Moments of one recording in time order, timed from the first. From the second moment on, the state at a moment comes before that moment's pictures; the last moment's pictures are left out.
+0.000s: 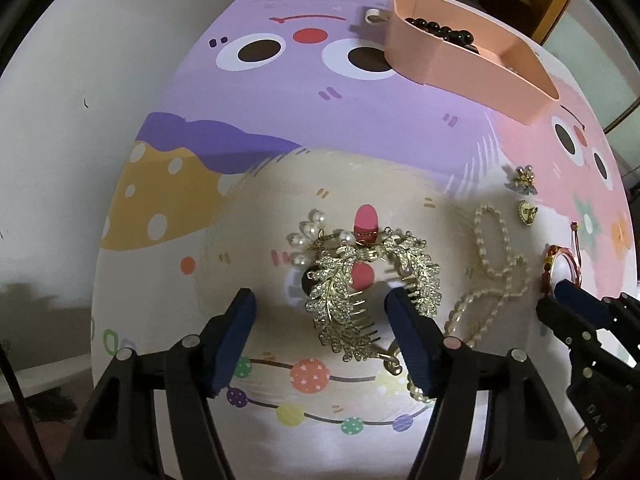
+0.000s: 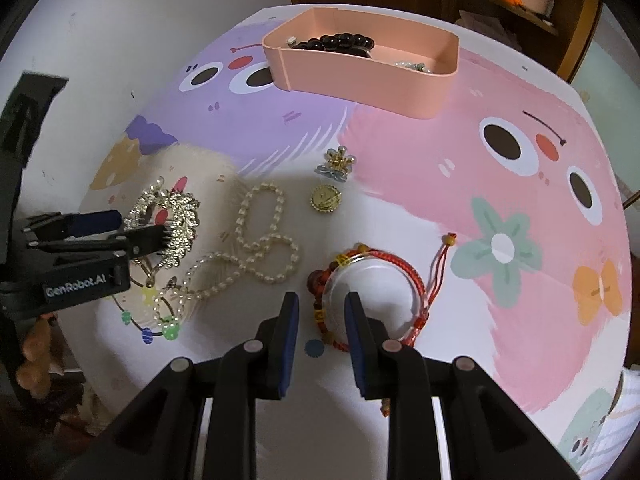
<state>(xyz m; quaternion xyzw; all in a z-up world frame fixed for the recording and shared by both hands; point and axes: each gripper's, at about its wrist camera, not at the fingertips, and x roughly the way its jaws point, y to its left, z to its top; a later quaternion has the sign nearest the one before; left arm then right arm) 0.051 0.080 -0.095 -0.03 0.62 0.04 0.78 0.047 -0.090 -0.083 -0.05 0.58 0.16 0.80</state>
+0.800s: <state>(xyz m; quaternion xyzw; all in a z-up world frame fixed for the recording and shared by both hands) 0.043 0.073 -0.083 -0.07 0.61 0.02 0.79 0.041 -0.087 -0.072 -0.08 0.55 0.17 0.82</state>
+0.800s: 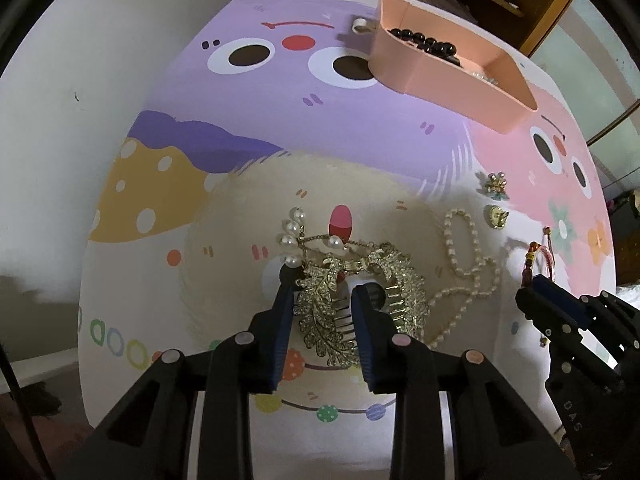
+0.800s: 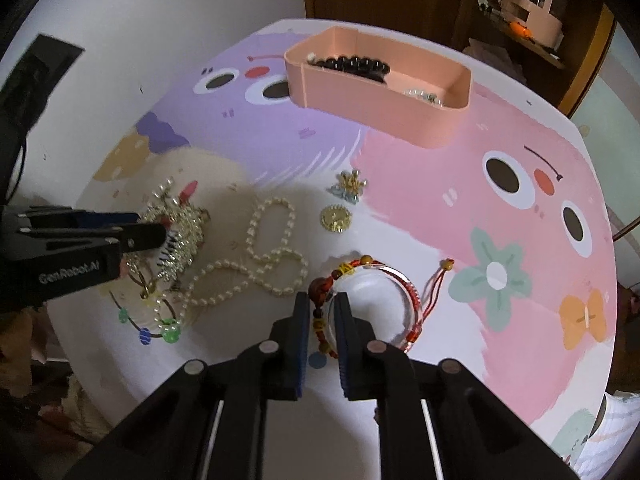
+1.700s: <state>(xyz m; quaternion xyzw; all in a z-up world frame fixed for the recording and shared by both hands) 0.043 0.070 -0.065 -0.05 0.61 -0.04 0.79 0.040 -0.105 -0.025 -0.02 0.51 0.19 0.84</state>
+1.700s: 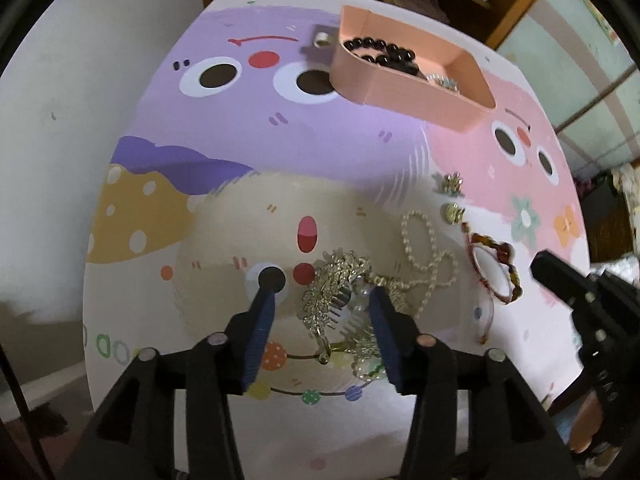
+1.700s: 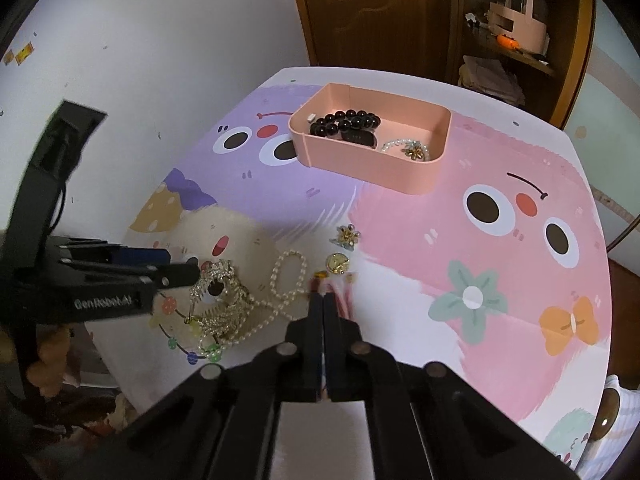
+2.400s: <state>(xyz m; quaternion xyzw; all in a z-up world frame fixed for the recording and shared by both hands) 0.054 0.062 -0.097 0.00 0.63 -0.03 0.77 0.048 -0.103 -0.046 0.02 0.54 0.25 0.80</state>
